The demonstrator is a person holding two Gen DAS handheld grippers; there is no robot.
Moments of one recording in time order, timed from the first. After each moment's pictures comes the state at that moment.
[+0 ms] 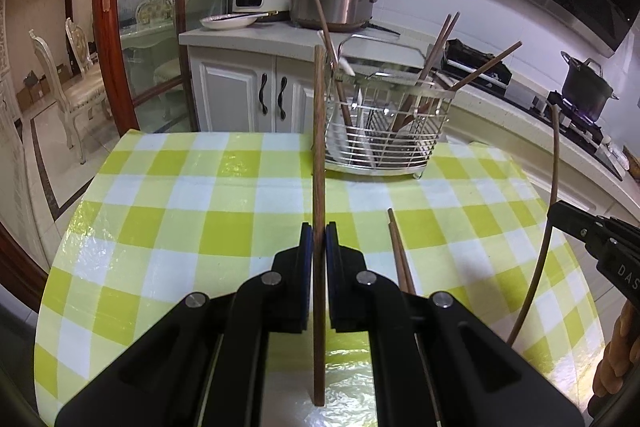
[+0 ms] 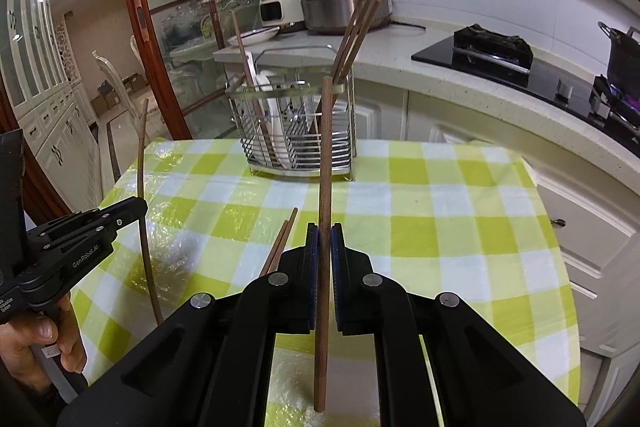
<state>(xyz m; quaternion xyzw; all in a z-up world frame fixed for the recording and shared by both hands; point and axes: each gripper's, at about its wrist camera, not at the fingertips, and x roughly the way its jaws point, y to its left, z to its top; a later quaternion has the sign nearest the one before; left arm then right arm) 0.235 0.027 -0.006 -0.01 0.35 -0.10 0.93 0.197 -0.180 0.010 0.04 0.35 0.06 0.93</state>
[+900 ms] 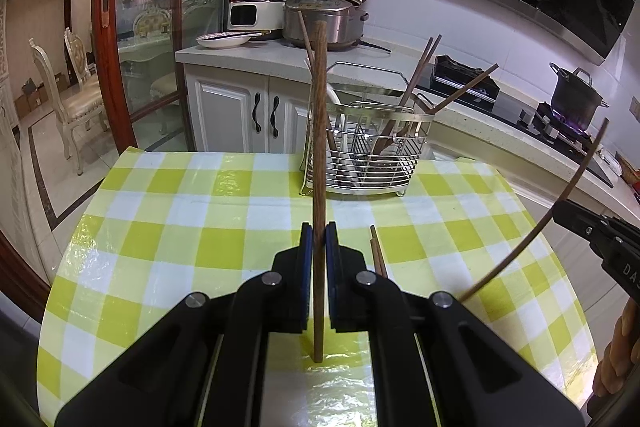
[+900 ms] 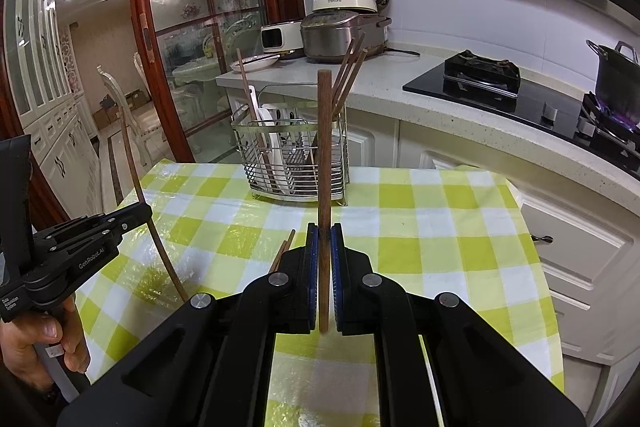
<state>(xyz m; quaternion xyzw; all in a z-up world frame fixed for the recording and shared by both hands) 0.221 0.020 0.013 -0.02 0.33 -0.11 0.94 0.178 -0.189 0.031 0.04 0.31 0.06 0.95</state>
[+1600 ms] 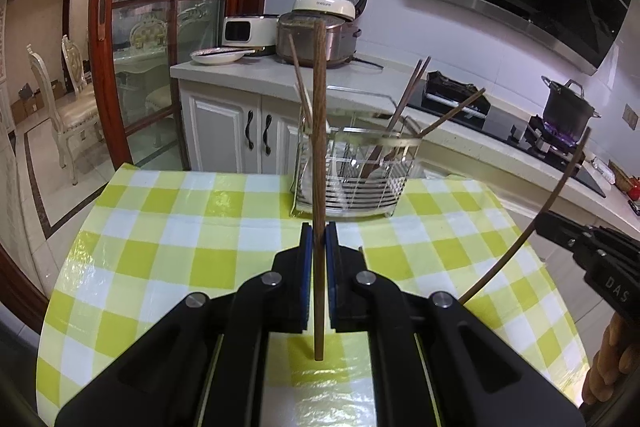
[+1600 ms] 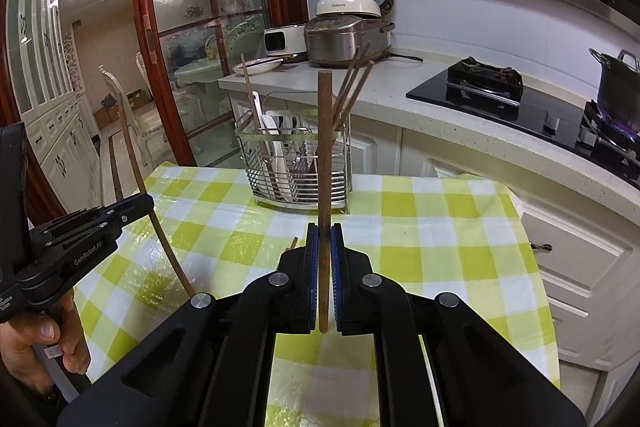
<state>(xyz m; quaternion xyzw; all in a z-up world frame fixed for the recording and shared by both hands) 0.222 0.014 0.032 -0.02 0.30 -0.12 0.95 0.185 -0.182 0.043 0.03 0.31 0.06 0.95</state>
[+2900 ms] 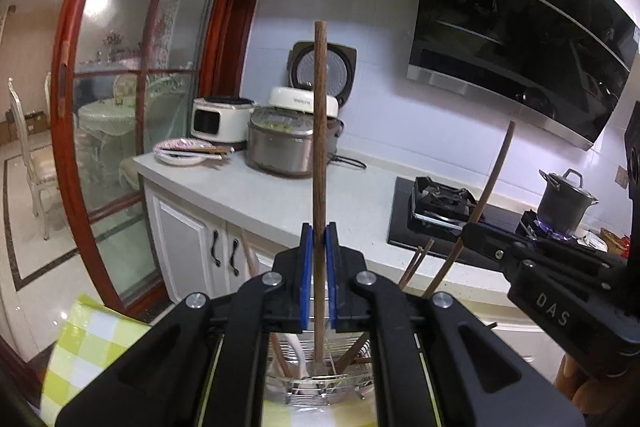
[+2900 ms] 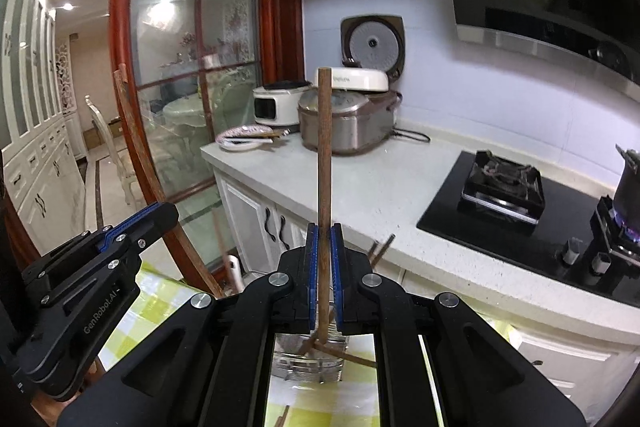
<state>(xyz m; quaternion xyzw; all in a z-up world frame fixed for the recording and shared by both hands) 0.386 -0.023 0.144 -0.06 0.19 -0.16 0.97 0.363 -0.165 0.157 0.01 0.25 0.04 0.97</state>
